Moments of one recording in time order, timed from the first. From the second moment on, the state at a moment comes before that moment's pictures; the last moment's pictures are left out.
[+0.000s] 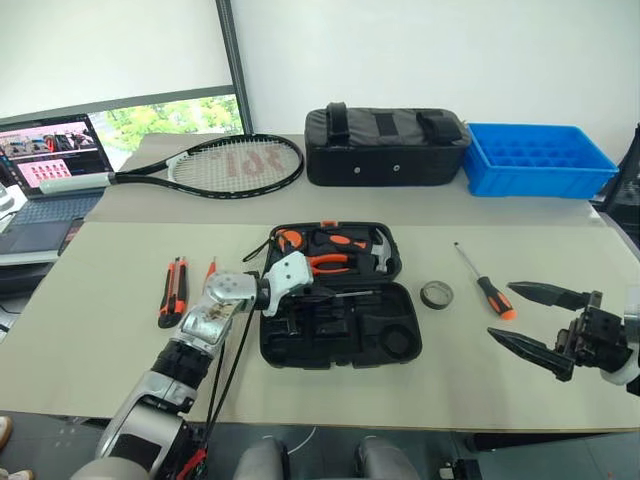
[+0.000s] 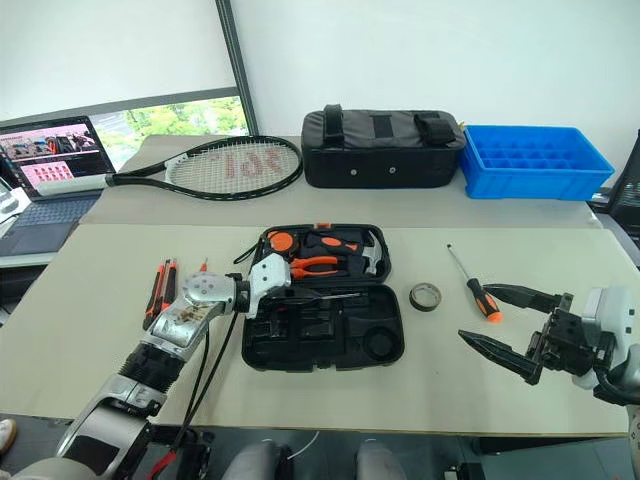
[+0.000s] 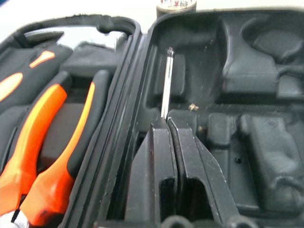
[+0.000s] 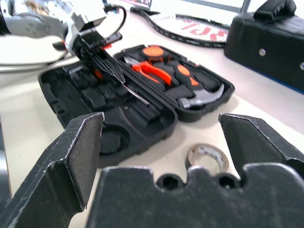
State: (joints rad) left arm -0.57 0.40 -0.32 0.33 -0.07 0.06 -1.05; right arm 0.22 -0.79 -0.55 -0.21 0.64 0.16 1.23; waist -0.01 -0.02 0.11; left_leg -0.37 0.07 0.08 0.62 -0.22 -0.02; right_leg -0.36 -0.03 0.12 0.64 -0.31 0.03
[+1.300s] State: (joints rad) left arm -0.48 0.84 0.01 -0.38 -0.67 0.70 -1.22; right arm -0.29 -0.84 -0.18 0.29 0.21 0.43 0.79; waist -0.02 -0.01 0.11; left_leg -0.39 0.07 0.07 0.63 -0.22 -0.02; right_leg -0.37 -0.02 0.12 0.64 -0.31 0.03
